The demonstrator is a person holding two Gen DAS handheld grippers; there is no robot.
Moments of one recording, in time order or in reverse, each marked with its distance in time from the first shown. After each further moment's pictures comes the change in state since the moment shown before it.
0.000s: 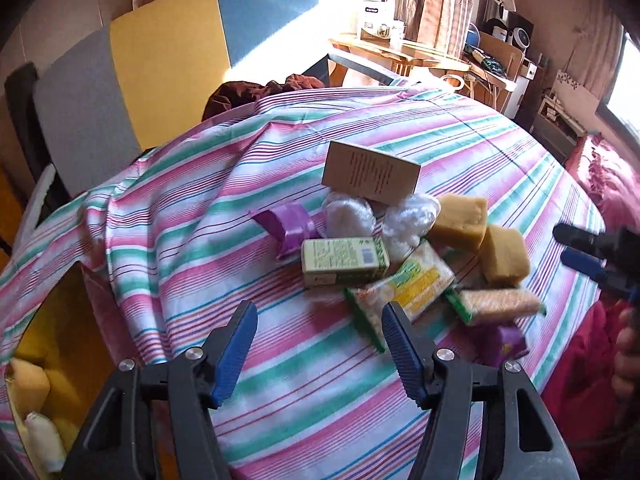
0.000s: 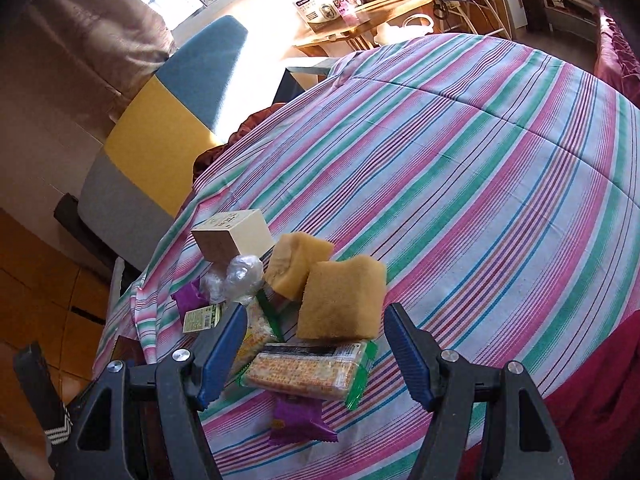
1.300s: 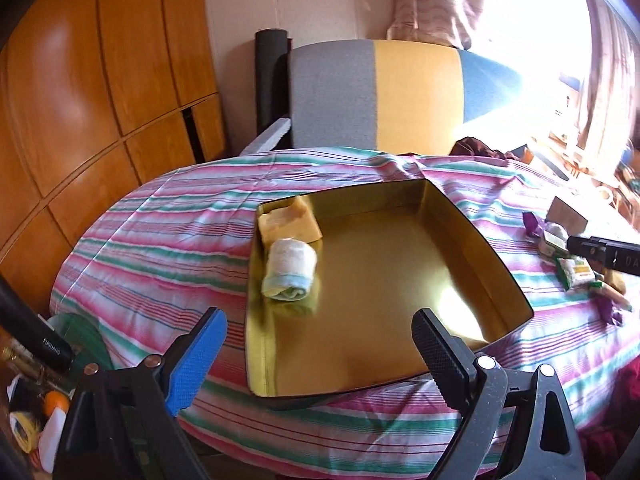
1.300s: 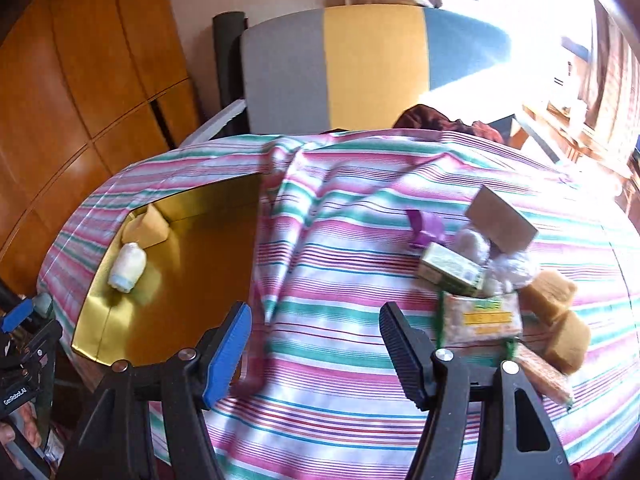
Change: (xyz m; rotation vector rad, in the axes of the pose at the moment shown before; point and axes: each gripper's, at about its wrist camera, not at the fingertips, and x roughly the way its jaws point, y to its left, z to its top) left arm -0.194 0.154 -0.231 -0.417 -0.248 0.534; right arm 0.021 0.235 -0.143 -0.790 0.092 0.084
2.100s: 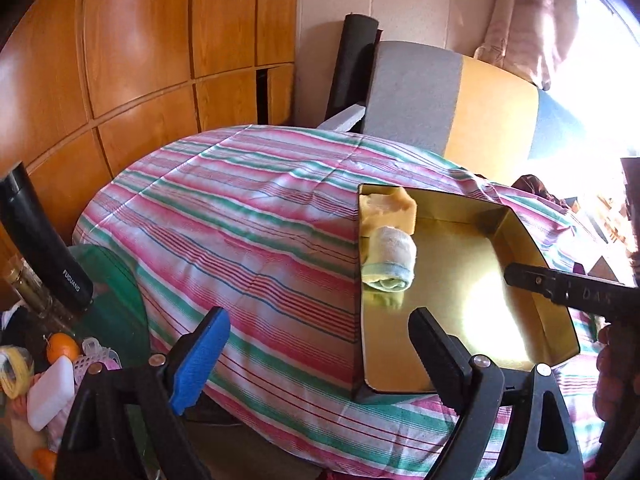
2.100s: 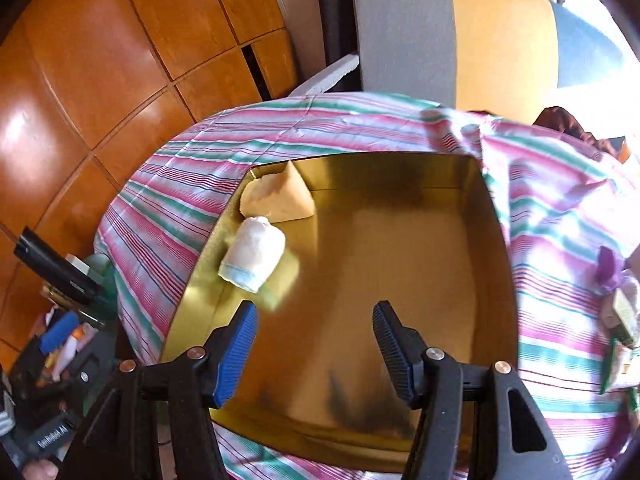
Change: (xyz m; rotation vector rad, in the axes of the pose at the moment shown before) left arm 0.011 0.101 -0.021 -0.258 0.037 0.094; right arm 0.073 0.177 0.017 -0.184 0.140 0.264
